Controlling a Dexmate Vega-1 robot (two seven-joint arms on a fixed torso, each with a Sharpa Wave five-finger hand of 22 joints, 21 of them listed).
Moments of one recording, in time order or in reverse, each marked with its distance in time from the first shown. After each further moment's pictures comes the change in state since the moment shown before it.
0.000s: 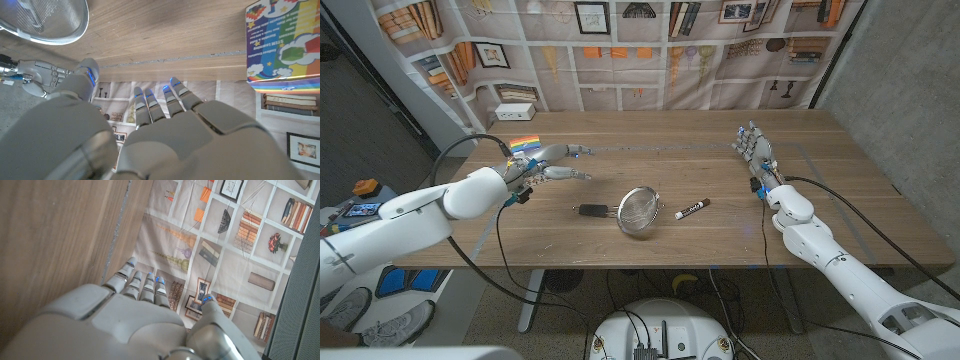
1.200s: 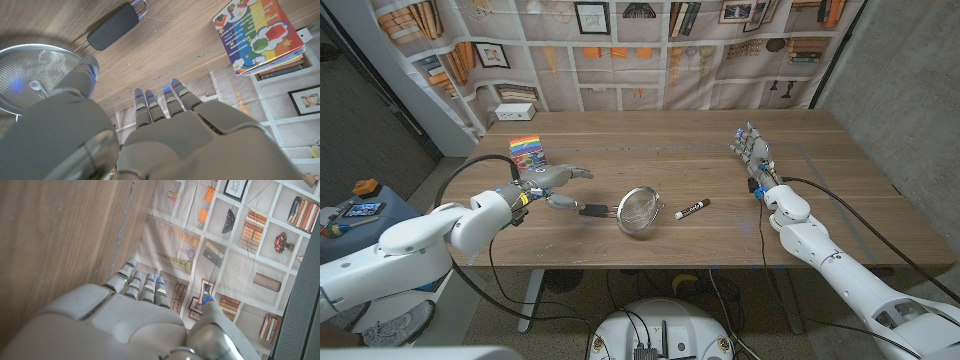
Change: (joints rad) left arm 0.211 0.012 -0.066 -0.167 0.446 0.219 -0.002; left_hand 0.049 0.011 -0.046 0.001 0.000 -0.026 0.005 -0.014 0.000 -0.022 0.000 -0.004 0.000 -0.016 -0.005 0.000 0.000 -0.027 0.001 0.000 0.000; right arm 0.023 0.020 -0.009 0.044 0.000 0.001 0.007; right_hand 0.000 0.000 -0.004 -0.004 0.000 -0.007 0.000 0.000 0.000 -0.007 0.000 0.000 -0.005 -0.004 0.004 0.004 -0.009 0.007 0.007 -0.014 0.002
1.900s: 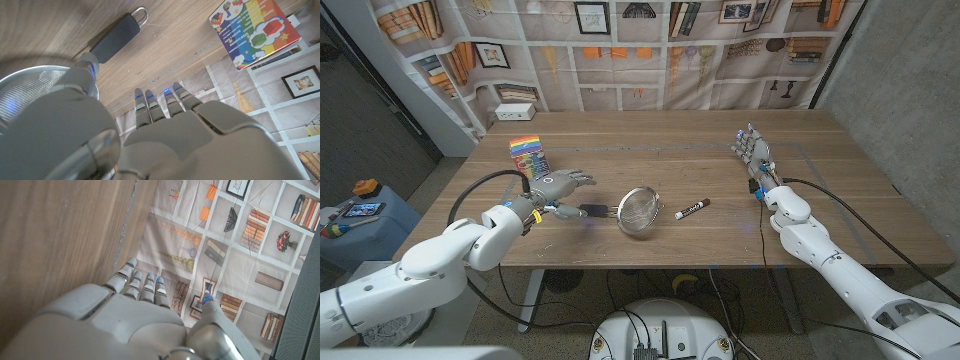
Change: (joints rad) left arm -0.027 -0.046 0.131 -0.028 0.190 0.118 0.033; left_hand 0.051 0.002 -0.037 0.007 0.000 0.004 -0.004 0.000 0.000 0.000 0.000 0.000 0.000 -0.059 0.005 -0.007 -0.003 -0.084 0.002 -0.010 0.000; right arm -0.006 -0.004 0.003 -0.002 0.001 -0.003 -0.010; right_hand -0.007 0.007 0.006 -0.005 0.000 0.000 0.000 0.000 0.000 0.000 0.000 0.000 0.000 0.000 0.000 0.000 -0.005 0.000 0.000 -0.008 0.000
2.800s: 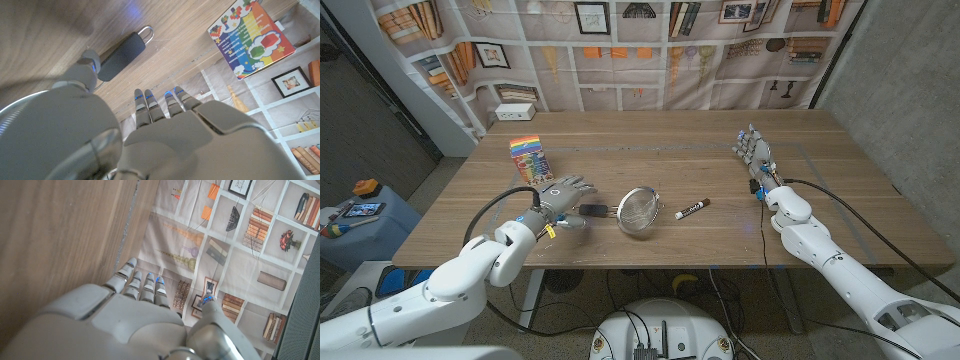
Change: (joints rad) left arm -0.086 -0.086 0.178 0.025 0.131 0.106 -0.008; left_hand 0.044 0.010 -0.029 0.002 0.000 -0.007 -0.015 0.000 0.000 0.015 -0.014 0.004 -0.002 -0.036 0.000 0.008 0.003 -0.068 0.003 0.002 0.000; right arm -0.003 -0.004 0.002 -0.007 0.003 -0.012 -0.006; right_hand 0.000 0.000 -0.004 -0.004 0.000 0.000 0.000 0.000 0.000 0.000 0.000 0.004 0.000 0.000 0.000 0.000 -0.005 0.000 0.000 0.000 0.000
